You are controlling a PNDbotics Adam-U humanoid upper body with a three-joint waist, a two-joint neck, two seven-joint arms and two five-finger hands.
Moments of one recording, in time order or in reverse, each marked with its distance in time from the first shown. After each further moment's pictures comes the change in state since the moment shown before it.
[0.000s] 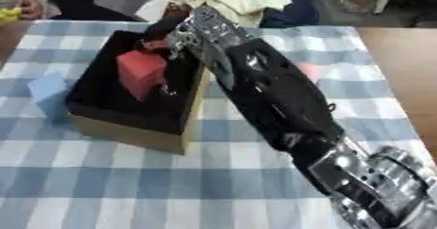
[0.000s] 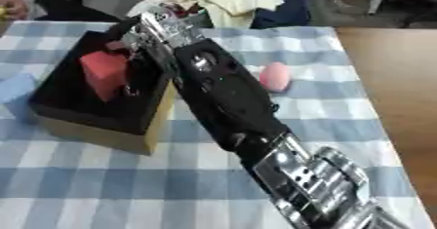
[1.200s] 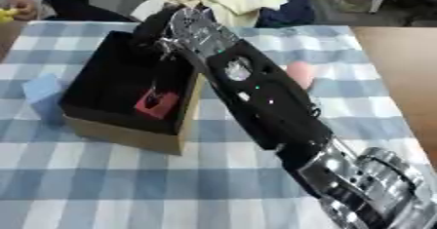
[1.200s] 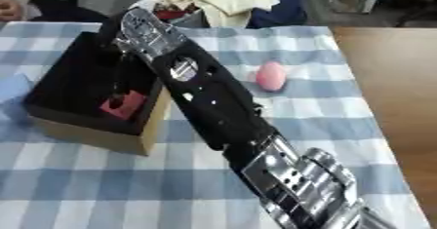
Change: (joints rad) left arm -0.001 0.000 0.000 0.000 0.000 0.000 0.000; right arm -0.012 0.012 -0.013 -0.036 0.258 -0.034 -0.036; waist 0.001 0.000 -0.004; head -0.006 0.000
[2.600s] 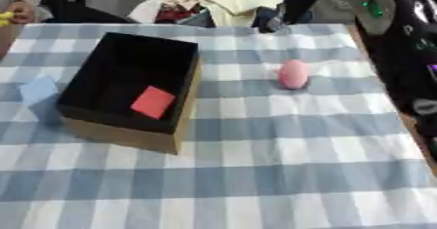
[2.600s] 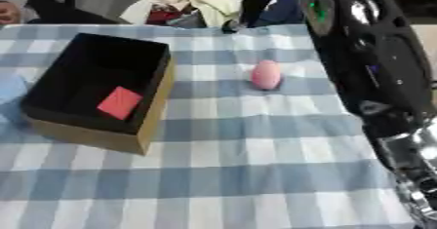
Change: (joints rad) left arm 0.017 0.000 0.007 0.000 -0.021 0.012 0.011; right arm 0.144 -0.488 -0.052 -0.340 -0.401 0.136 0.106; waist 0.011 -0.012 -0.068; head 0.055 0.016
